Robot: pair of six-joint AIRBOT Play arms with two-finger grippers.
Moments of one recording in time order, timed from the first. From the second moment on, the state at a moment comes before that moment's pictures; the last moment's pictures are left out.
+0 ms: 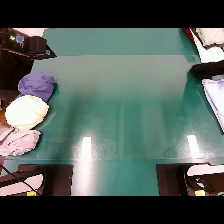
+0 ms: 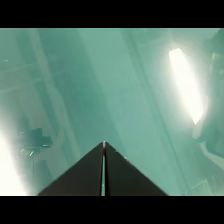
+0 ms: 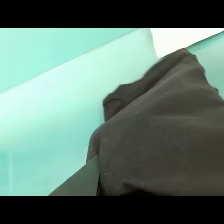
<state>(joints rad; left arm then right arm) -0.07 -1.33 1.85 1.09 -1.48 -1.44 -0.76 -1.61 1.82 -0.88 1.14 1.20</state>
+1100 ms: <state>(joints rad) -0.09 -1.33 1.85 1.12 -1.47 -1.41 -0.88 -1.45 1.82 -1.34 1.42 1.41</state>
